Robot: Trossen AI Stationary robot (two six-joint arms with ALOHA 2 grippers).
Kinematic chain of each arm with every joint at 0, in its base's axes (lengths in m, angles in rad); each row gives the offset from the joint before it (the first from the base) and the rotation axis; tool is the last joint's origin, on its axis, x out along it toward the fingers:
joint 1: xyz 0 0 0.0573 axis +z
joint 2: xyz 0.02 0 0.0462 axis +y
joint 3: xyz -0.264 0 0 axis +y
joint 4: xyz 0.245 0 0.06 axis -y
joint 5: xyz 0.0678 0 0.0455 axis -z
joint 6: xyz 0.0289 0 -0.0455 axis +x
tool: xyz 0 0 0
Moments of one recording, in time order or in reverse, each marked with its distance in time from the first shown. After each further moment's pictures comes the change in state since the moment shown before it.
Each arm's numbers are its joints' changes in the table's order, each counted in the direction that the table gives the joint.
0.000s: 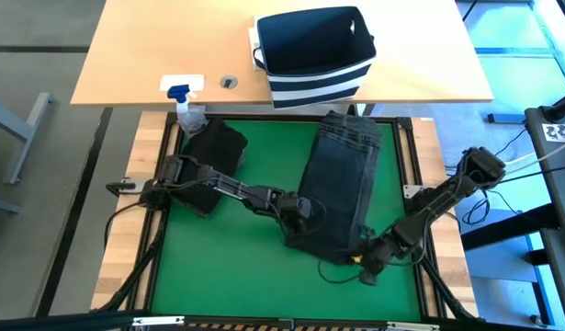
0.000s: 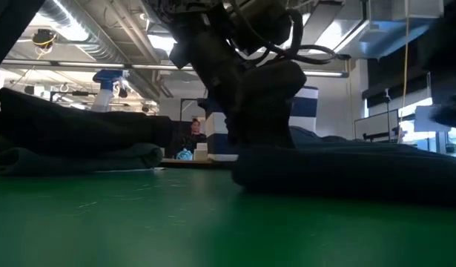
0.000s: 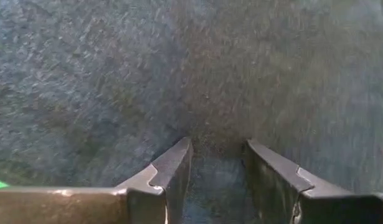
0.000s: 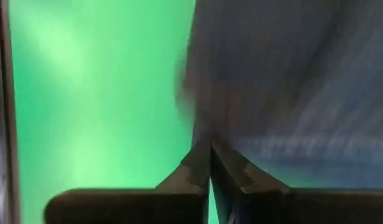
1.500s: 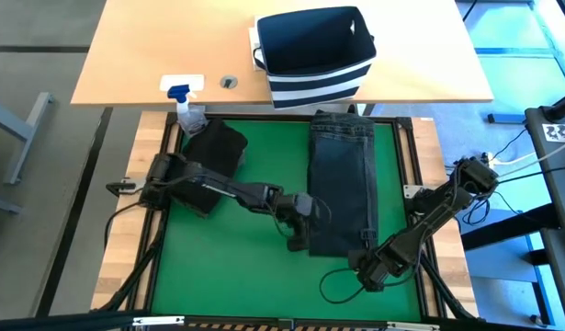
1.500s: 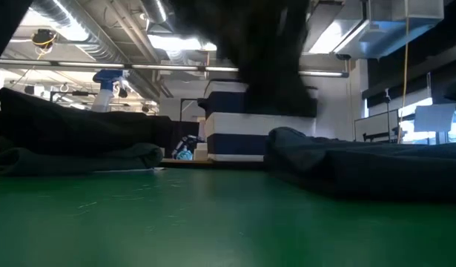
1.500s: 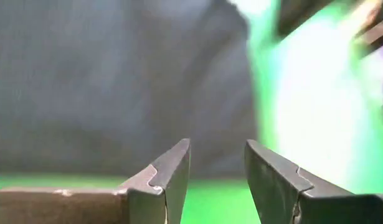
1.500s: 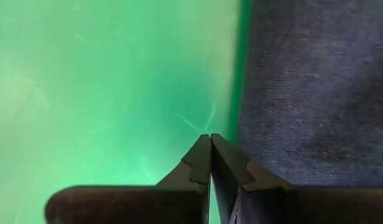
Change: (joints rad) left arm -0.022 -0.083 -0.048 0.020 0.102 0.049; right arm 0.069 0.140 -0.228 -0.381 0.001 -0.160
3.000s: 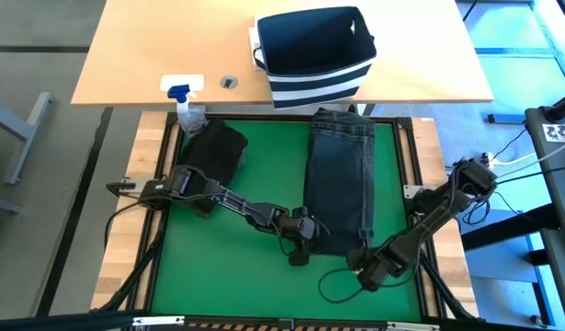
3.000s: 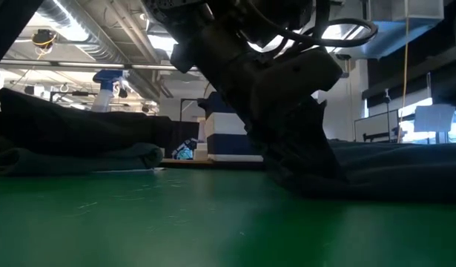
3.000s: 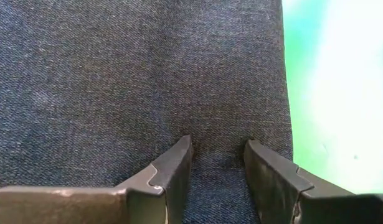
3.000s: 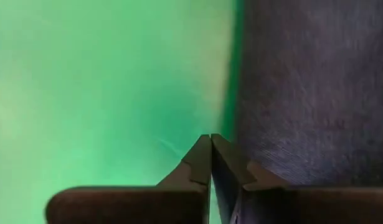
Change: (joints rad) left arm -0.082 0.212 -0.009 0.104 -0.146 0.023; right arm 0.007 0.011 0.030 0.057 0.094 -0.008
